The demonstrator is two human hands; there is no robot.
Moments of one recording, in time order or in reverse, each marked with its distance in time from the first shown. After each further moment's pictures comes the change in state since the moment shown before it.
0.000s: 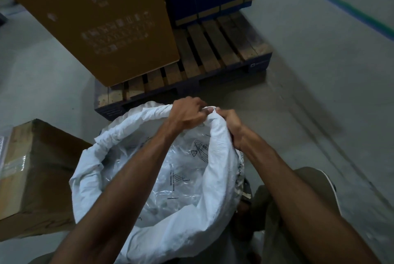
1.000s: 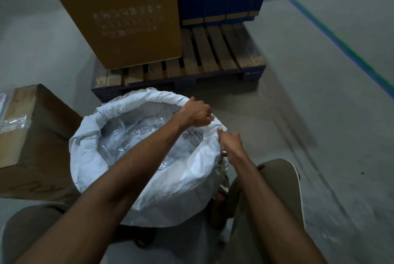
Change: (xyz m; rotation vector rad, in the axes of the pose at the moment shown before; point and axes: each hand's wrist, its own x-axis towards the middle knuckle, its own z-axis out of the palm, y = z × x) left_hand -0.027 0.044 0.011 0.227 -0.183 0.151; right_hand -0.047 0.062 -0.016 -0.421 0.500 0.077
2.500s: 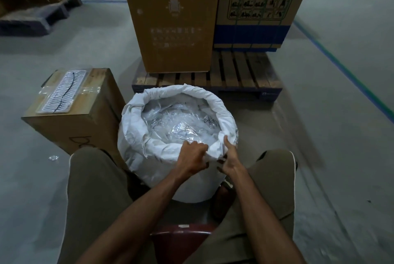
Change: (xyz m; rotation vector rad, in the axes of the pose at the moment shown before) left_hand -0.226 0.091 0.096 -0.200 0.292 -0.336; right_hand -0.083 0.092 0.017 0.518 -0.372 0.132
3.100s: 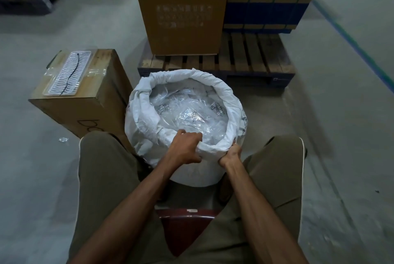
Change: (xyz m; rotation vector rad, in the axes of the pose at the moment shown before) left_hand -0.029 -0.044 -0.015 -0.023 -0.105 0.033; right_hand -0.001 0.035 0.023 0.353 0.151 0.070
